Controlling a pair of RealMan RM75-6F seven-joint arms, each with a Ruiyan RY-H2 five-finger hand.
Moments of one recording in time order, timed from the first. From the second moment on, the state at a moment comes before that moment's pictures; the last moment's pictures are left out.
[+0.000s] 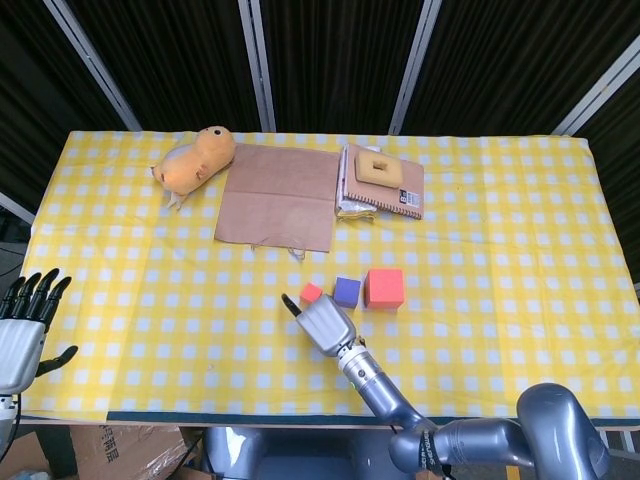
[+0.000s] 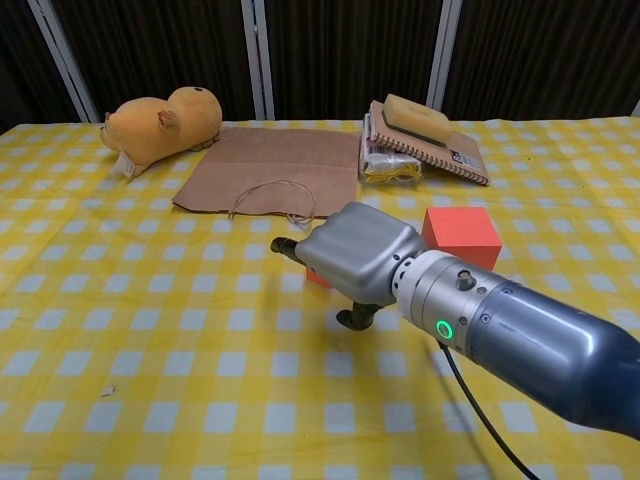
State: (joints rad) left arm -0.10 -1.16 -0.03 -1.58 1.57 1.53 0.18; right arm 0.87 -1.87 0.13 -1.48 -1.01 1.05 -1.06
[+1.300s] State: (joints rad) left arm -0.10 -1.16 -0.03 -1.58 1.57 1.53 0.18; right arm 0.88 -1.88 0.09 -1.53 -0.83 1.17 -1.27
